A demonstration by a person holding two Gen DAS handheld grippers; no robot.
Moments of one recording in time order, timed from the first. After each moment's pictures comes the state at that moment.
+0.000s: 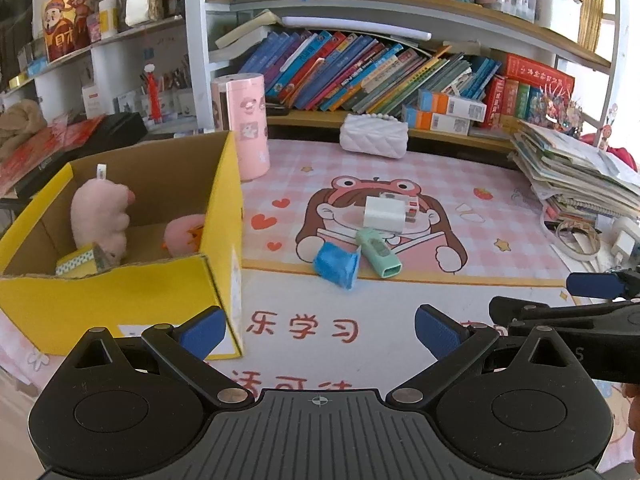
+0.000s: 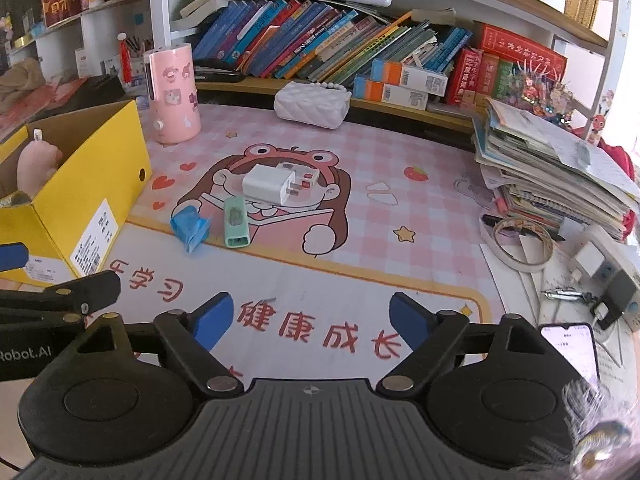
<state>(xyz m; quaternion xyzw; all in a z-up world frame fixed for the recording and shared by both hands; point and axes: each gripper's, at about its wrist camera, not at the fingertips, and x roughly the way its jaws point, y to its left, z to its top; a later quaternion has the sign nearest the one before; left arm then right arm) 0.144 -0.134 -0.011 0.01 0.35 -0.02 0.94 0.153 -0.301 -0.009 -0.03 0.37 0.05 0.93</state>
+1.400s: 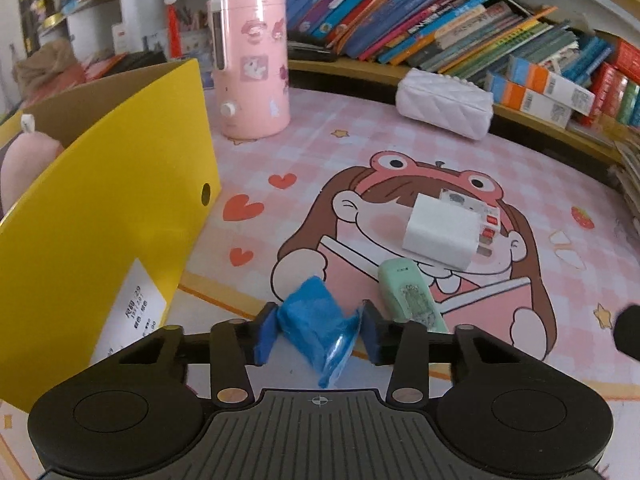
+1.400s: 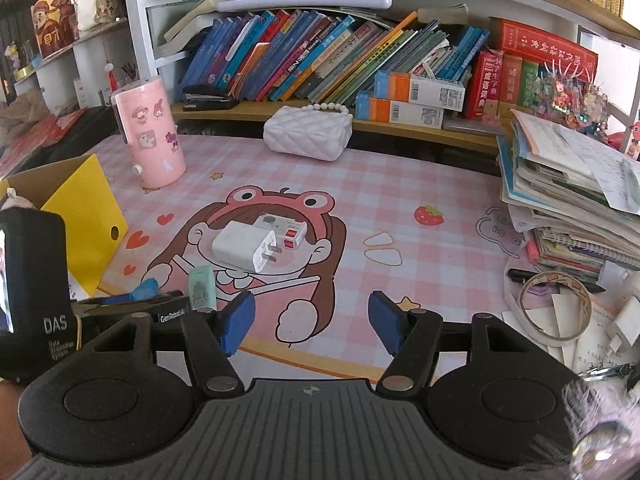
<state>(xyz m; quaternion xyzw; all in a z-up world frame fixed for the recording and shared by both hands) 0.277 -0.165 -0.082 -0.04 0.40 0.08 0.91 0.243 -0.337 -0.010 0.00 0.36 0.09 0.93</state>
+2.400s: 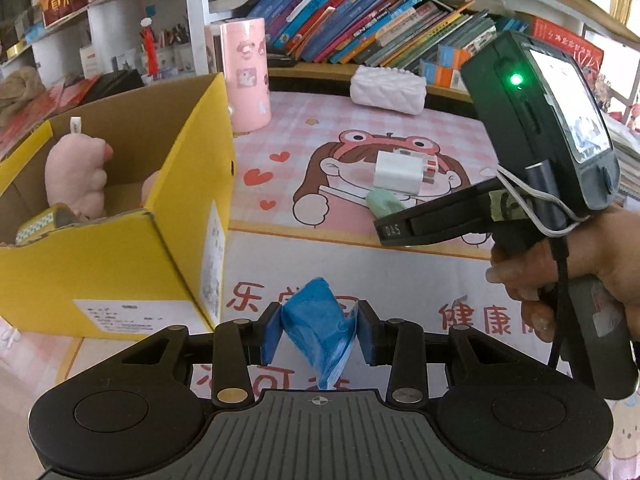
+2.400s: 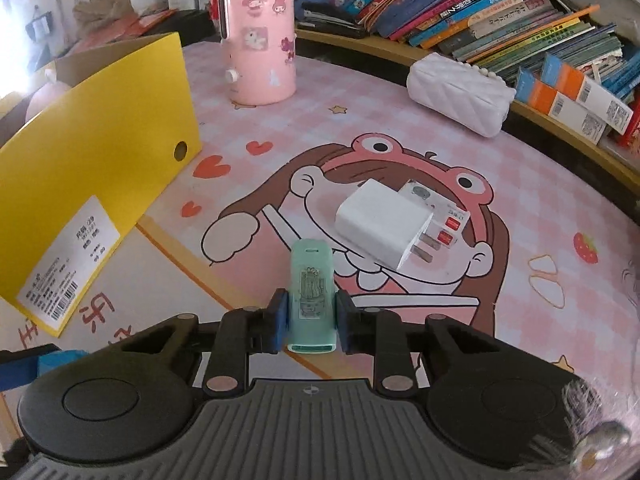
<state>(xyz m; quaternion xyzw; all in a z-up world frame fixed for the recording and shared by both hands) 0.176 -0.139 -0.047 -0.01 0.40 0.00 0.92 0.302 -0.241 -0.076 -0.10 0.42 0.21 0.88</state>
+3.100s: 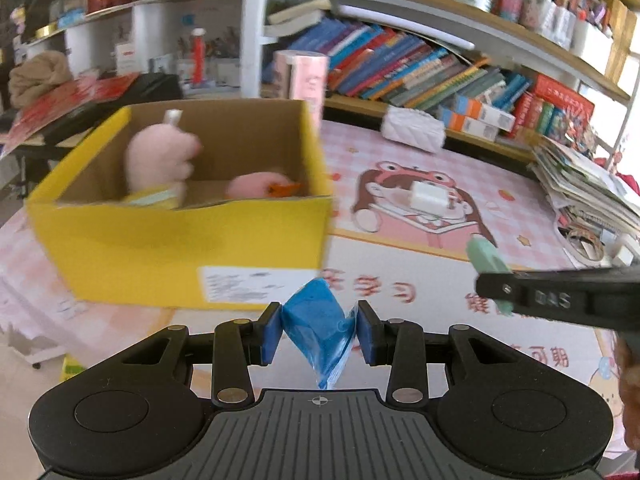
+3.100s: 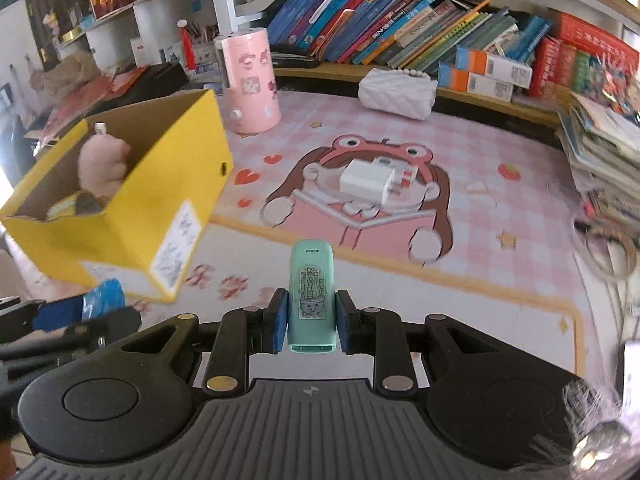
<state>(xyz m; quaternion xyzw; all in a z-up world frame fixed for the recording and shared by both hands) 0.105 -0.046 -0.016 -0.06 0.36 -0.01 0.93 0.156 -0.242 -0.008 0.00 0.40 0.14 0.91</state>
